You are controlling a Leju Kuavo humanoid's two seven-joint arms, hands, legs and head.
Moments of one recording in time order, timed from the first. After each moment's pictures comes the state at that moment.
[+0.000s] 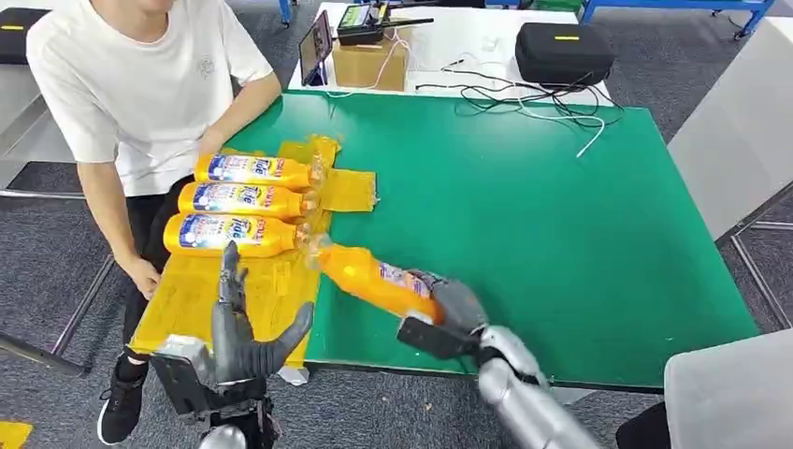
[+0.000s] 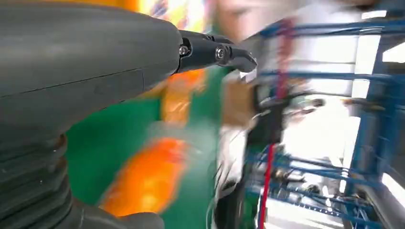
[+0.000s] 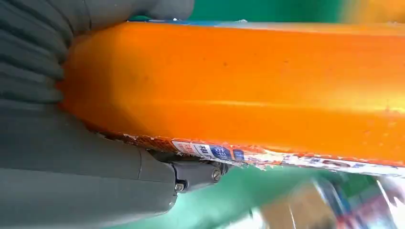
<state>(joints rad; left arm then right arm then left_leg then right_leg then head) 0.17 -0.18 -0.34 -1.67 0.18 0.48 -0.48 -0.31 0.03 0.50 -0.96 0.49 -0.31 -0.36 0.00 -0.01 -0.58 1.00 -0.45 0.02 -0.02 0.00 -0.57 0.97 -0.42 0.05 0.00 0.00</state>
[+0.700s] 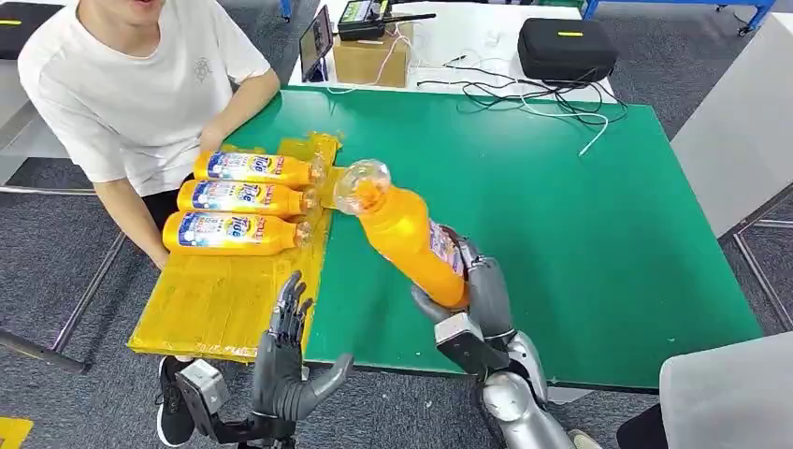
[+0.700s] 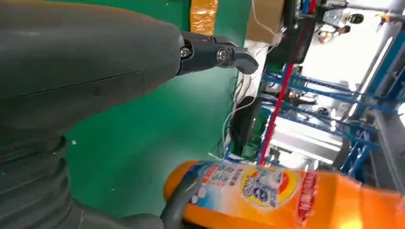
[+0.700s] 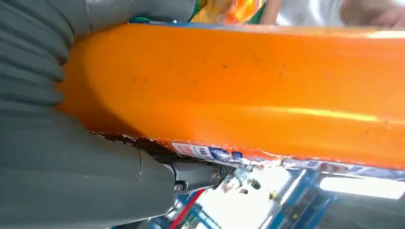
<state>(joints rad) 0.20 -0.09 -0.50 -1.62 0.31 0.28 -0.56 -0.17 0.06 0.39 -1.35 0.41 -0.36 -0.52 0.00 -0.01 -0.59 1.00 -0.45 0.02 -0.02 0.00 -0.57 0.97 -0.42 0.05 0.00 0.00</state>
